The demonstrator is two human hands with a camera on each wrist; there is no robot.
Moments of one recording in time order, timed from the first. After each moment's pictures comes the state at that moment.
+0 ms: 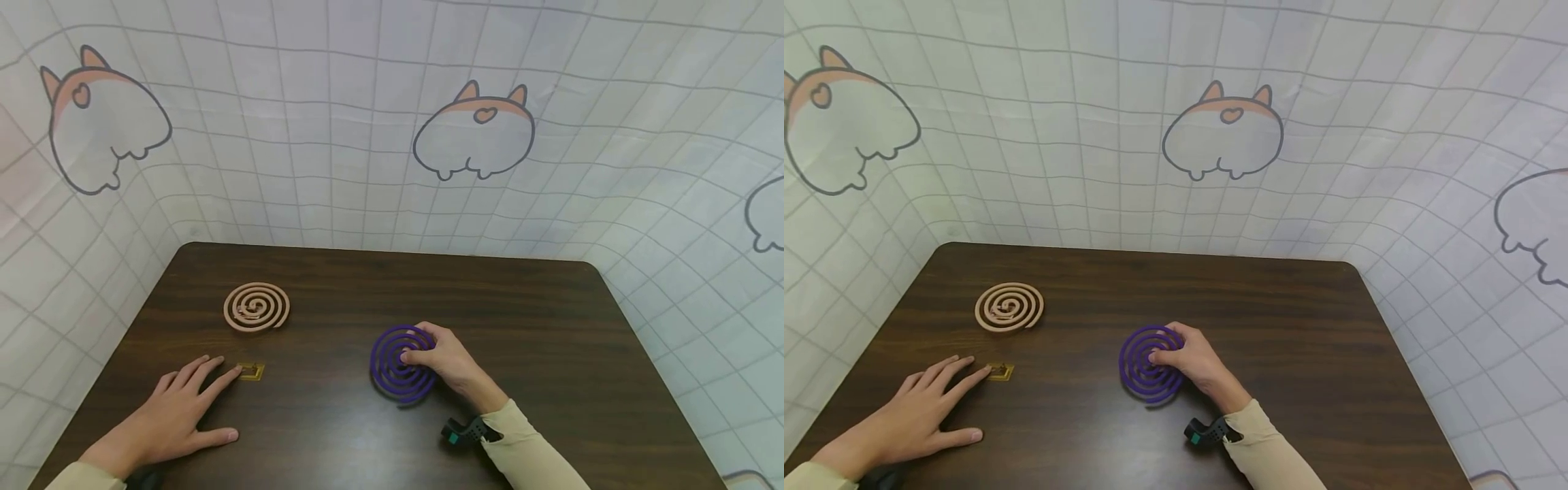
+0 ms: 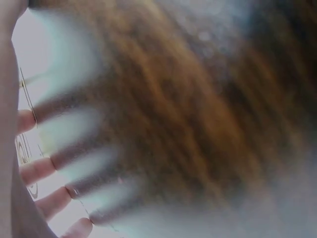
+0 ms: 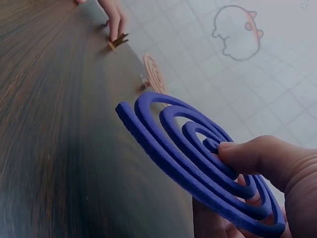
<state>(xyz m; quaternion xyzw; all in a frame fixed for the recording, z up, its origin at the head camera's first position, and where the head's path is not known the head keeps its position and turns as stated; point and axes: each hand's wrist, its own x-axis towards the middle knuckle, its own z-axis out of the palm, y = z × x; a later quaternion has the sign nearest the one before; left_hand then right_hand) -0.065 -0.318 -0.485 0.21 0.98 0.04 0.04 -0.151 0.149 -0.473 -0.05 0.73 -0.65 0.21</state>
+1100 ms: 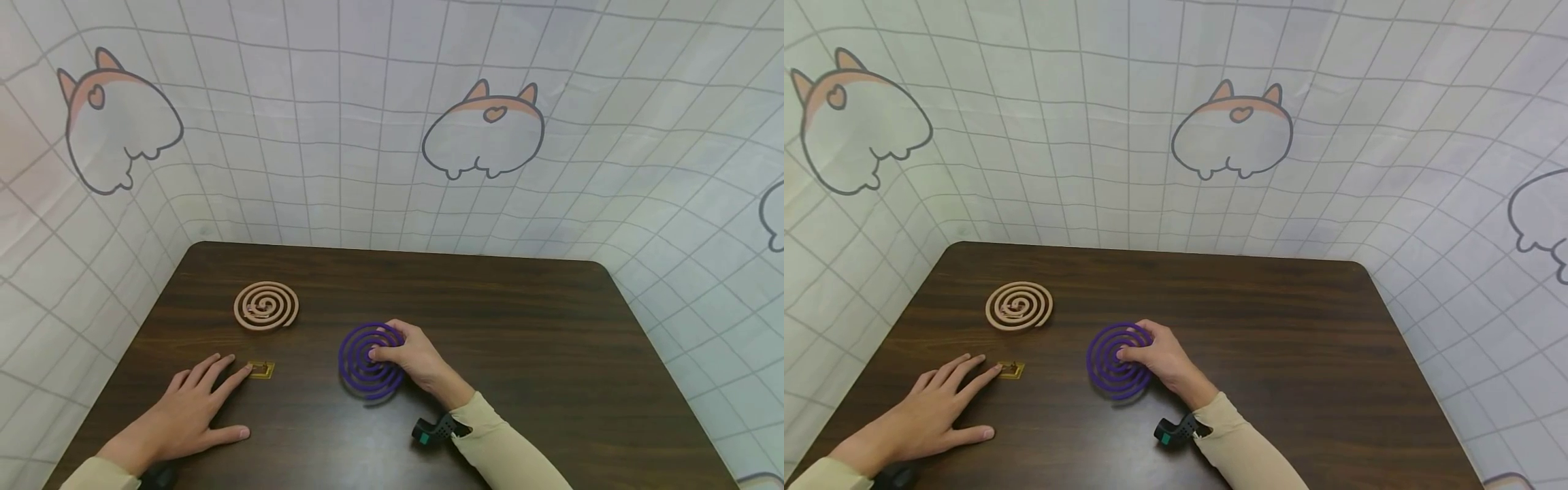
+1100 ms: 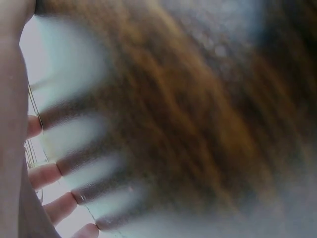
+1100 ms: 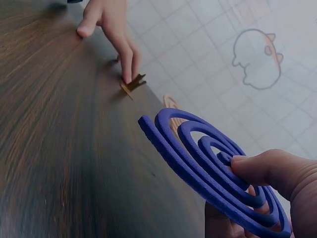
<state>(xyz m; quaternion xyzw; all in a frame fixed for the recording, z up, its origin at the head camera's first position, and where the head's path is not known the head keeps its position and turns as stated) -0.065 -0.316 -0.486 0.21 0.98 0.04 0.05 -0.155 0.081 -0.479 -0.05 0.68 -0.70 0.22</state>
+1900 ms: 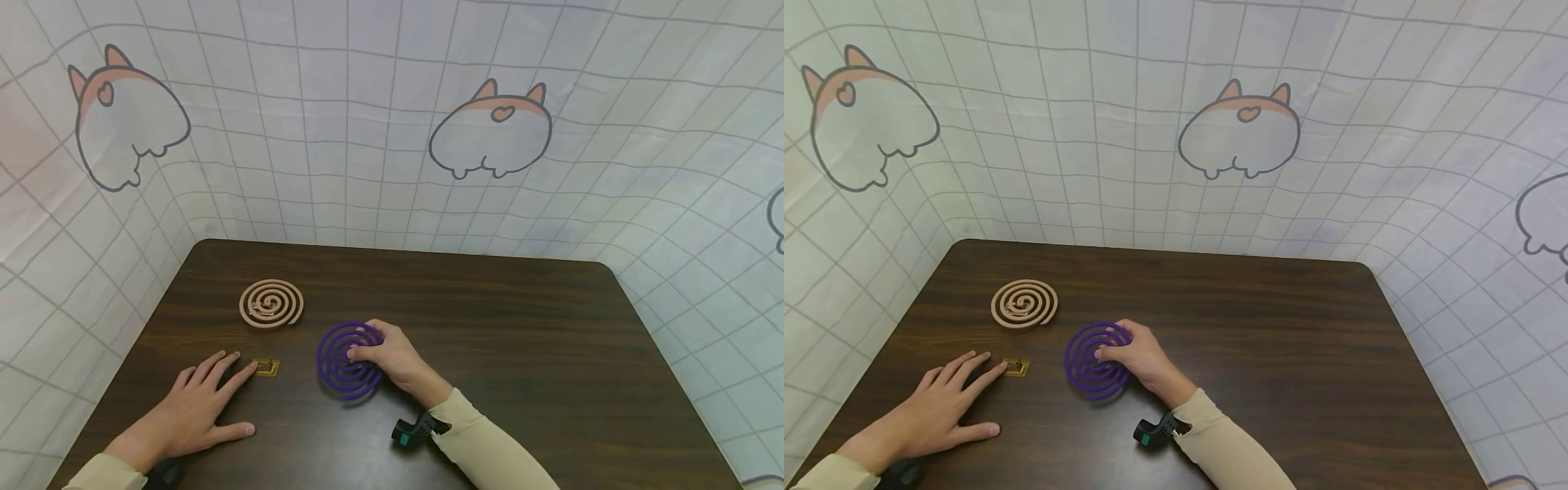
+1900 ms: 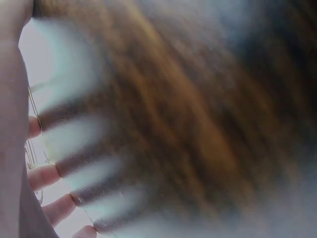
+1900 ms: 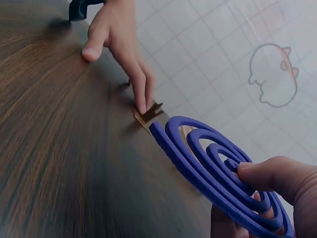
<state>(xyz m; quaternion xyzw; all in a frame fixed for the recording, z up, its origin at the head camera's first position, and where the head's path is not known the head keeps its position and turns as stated) -0.064 -0.317 -0.487 0.21 0.98 0.04 0.04 -0.154 0.036 -0.479 -0.05 0.66 -0.71 0.23</state>
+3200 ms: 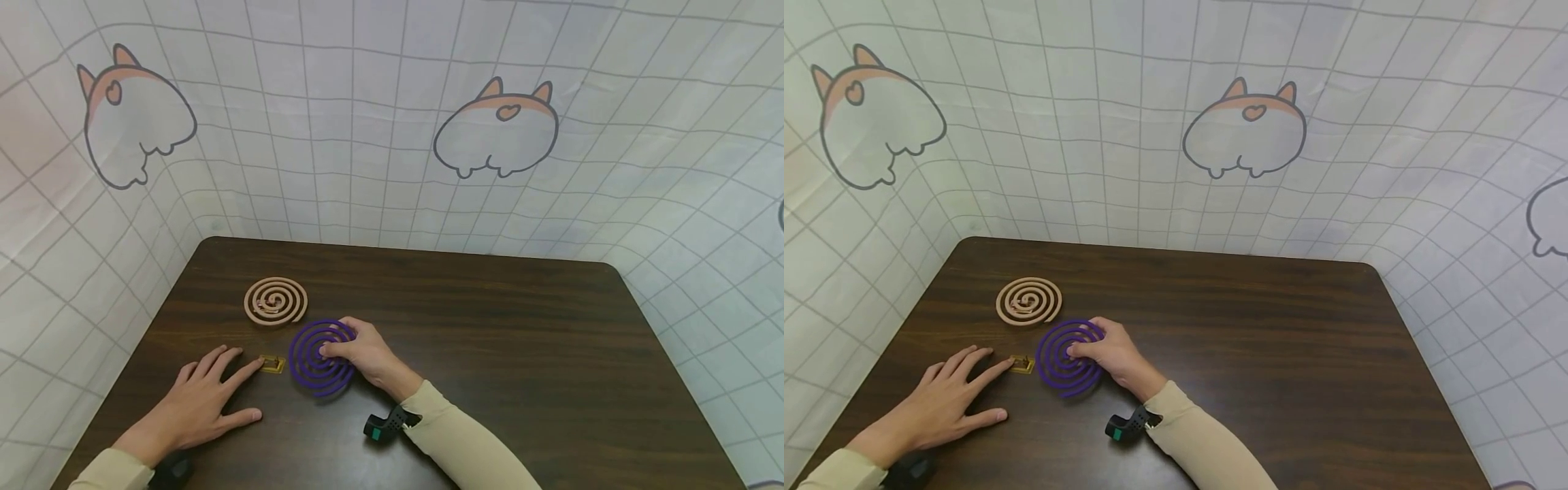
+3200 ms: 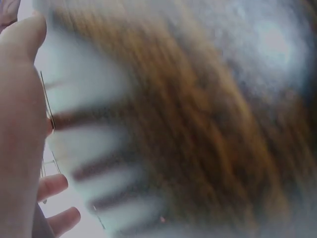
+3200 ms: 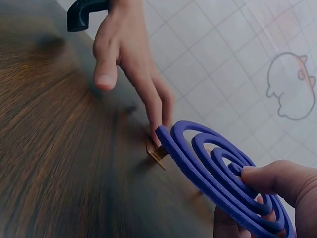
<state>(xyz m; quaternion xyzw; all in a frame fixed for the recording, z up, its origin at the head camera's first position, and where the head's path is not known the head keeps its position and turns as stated) -0.062 -0.310 -0.480 0.17 0.98 0.04 0.03 -0.158 -0.015 -0.483 -0.05 0.64 -0.72 0.25</state>
